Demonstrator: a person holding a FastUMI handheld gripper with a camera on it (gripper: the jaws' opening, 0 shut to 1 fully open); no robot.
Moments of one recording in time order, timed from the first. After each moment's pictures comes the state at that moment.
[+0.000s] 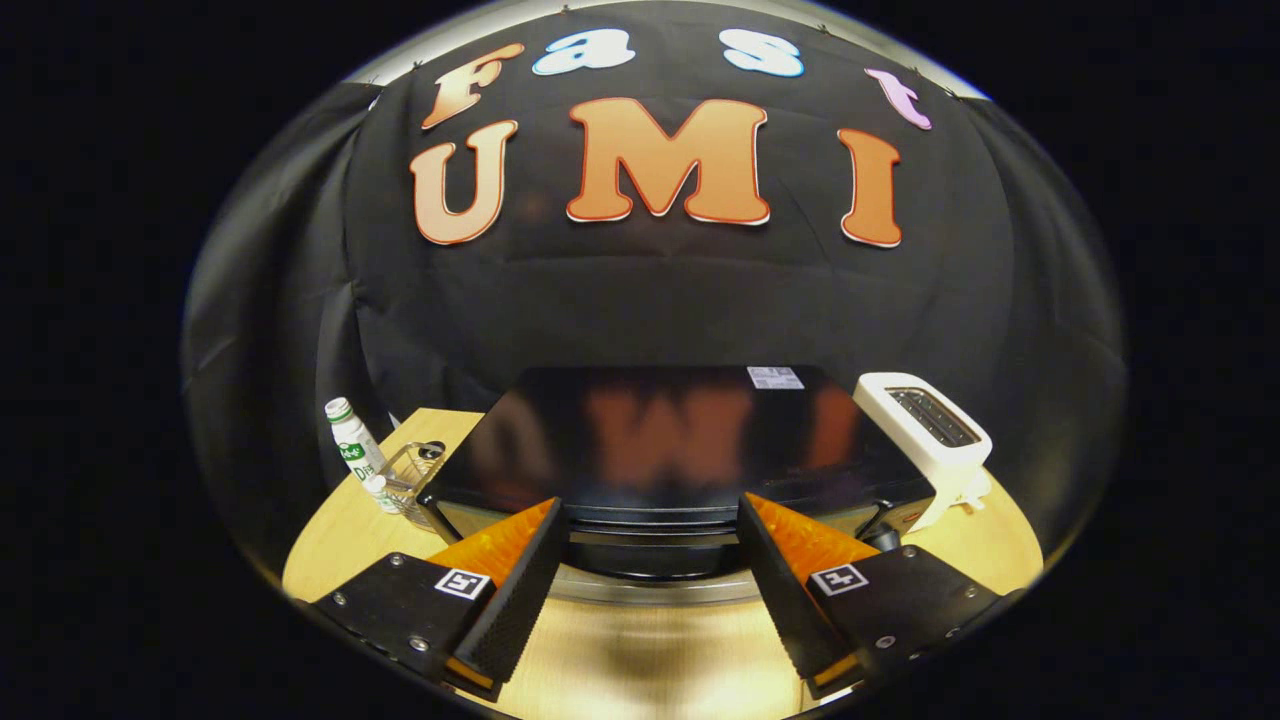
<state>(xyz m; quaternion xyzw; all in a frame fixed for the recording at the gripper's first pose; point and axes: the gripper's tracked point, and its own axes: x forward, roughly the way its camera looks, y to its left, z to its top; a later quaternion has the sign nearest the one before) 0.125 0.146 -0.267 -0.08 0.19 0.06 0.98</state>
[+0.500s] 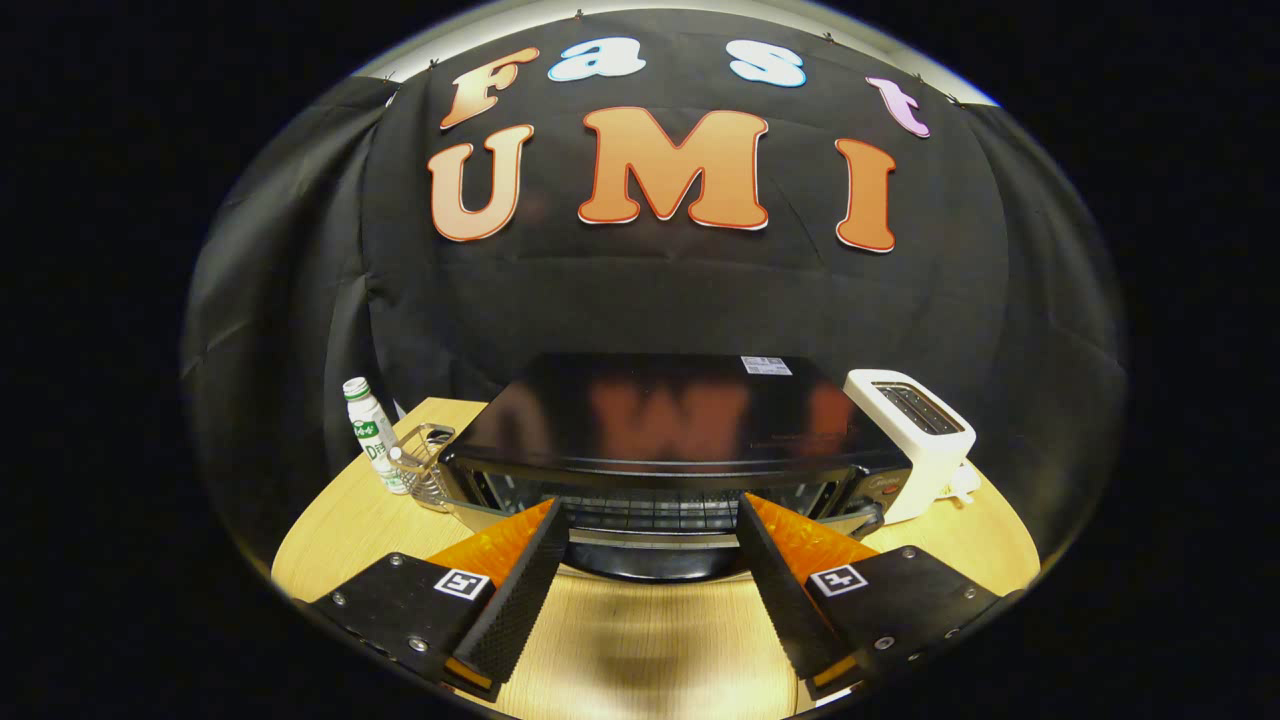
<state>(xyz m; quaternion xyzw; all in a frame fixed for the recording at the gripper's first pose) 0.082 0.140 -0.275 -0.08 0.19 0.07 0.98</state>
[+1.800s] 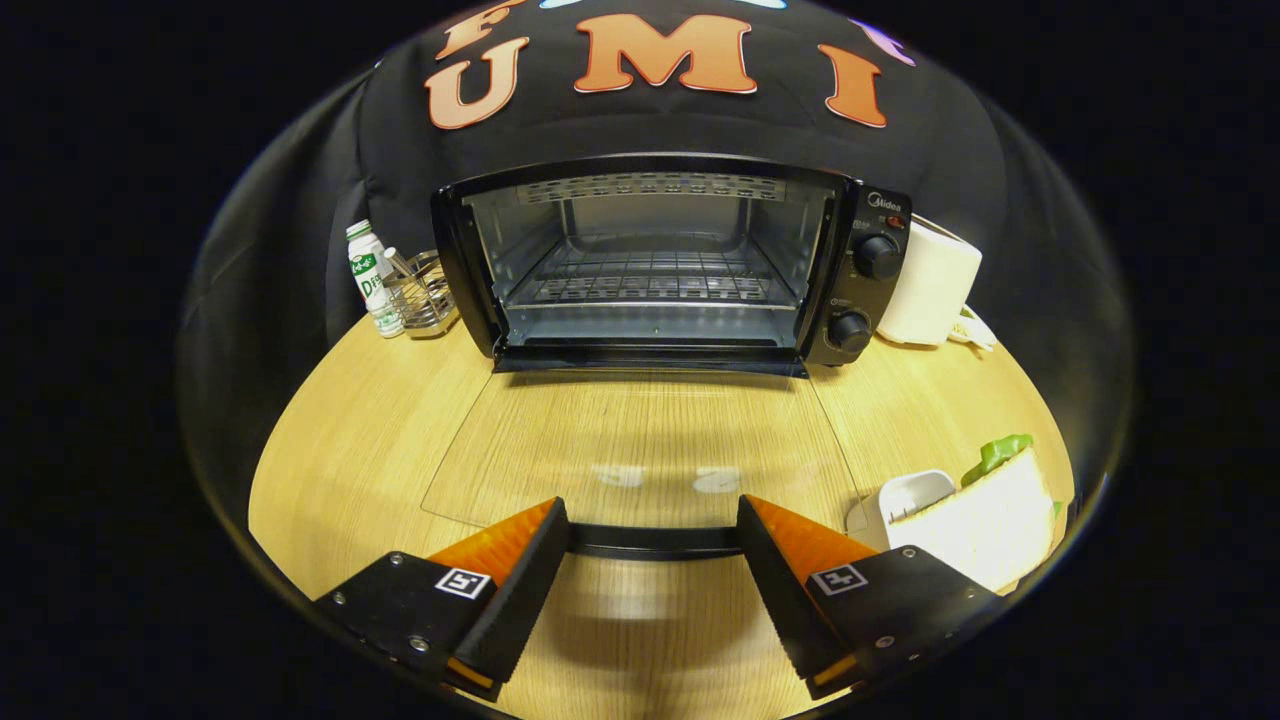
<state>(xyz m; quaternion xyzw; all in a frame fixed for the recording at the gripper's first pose) -0.019 0.101 -0.425 -0.08 0.36 0.06 0.93</state>
